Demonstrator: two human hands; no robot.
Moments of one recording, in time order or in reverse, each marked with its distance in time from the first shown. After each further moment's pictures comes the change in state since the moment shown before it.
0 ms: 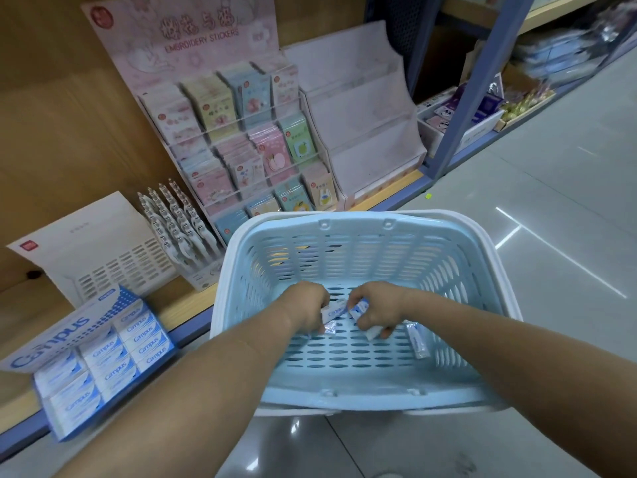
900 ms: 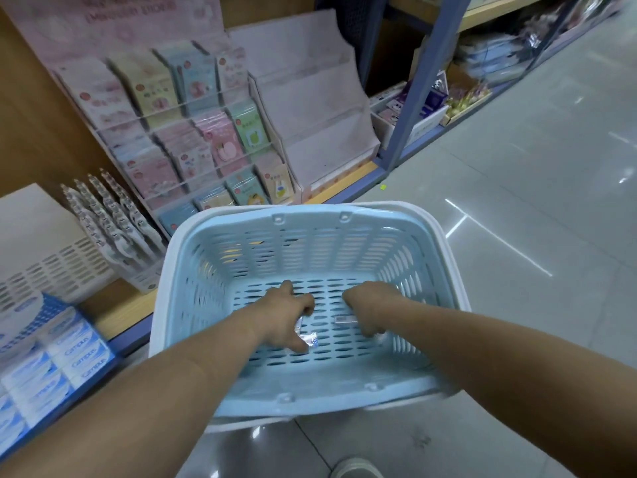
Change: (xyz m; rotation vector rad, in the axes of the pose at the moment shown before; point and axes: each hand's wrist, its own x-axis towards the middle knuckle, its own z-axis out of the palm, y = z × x) left_hand 0.001 0.012 0.026 0.023 -0.043 0.219; right_hand -0.026 0.030 0.009 -0.661 0.072 0.152
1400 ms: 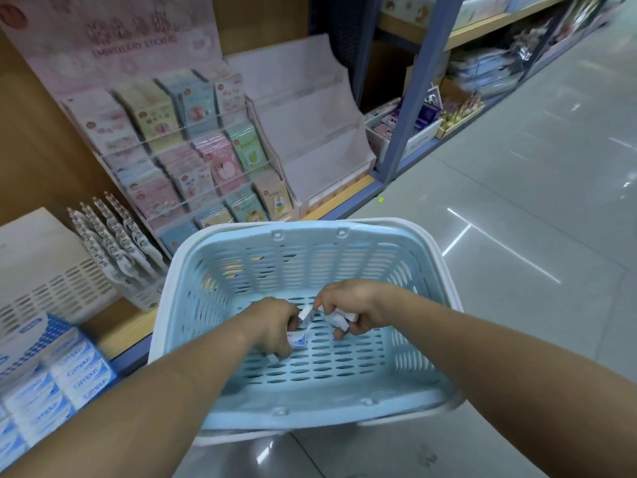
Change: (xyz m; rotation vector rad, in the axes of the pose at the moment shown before) left_hand -0.003 -0.008 -0.016 -0.063 -0.049 -0.126; right_hand -0.008 -0.013 -0.036 1.208 -0.265 0.059
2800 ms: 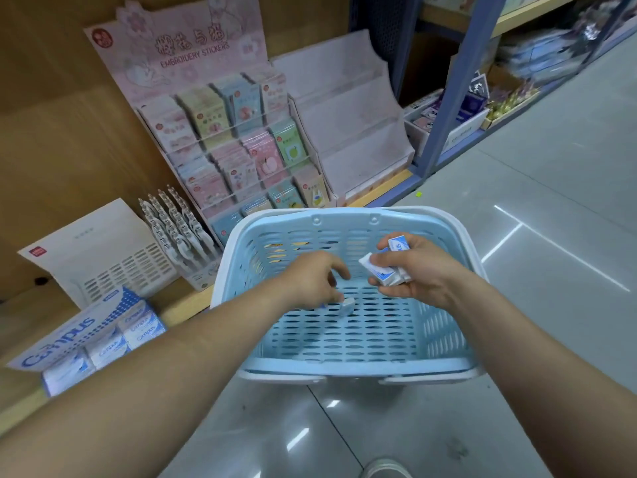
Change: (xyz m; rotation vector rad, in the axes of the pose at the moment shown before) left_hand -0.049 0.039 -0.057 -0.433 0.205 0.022; right_hand -0.052 0.001 -0.021 0.672 0.180 -0.339
